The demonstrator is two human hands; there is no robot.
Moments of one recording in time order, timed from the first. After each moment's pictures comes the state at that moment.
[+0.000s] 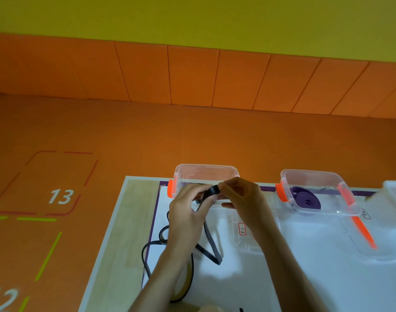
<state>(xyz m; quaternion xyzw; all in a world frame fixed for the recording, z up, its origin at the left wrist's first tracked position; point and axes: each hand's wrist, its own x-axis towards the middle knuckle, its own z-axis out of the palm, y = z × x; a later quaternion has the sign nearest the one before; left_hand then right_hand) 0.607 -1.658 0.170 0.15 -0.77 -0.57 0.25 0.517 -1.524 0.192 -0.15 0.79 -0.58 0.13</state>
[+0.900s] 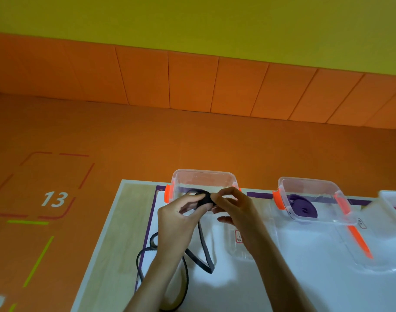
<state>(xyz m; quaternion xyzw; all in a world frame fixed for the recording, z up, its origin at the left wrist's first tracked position) 0.608 -1.672 0.159 0.18 -0.71 -0.65 0.23 0.521 -1.530 0.184 -0.07 0.71 -0.66 0.24</state>
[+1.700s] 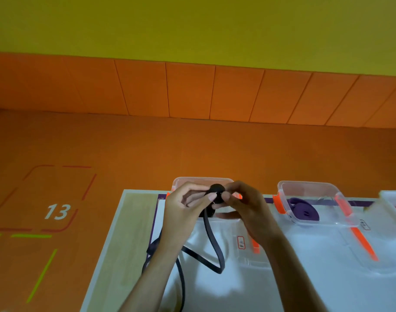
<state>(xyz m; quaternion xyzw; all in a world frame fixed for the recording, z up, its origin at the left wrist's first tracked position) 0.586 -1.674 0.197 0.10 -0.66 -0.71 0.23 0.500 -1.507 0.195 -0.22 0.63 -0.71 0.22</state>
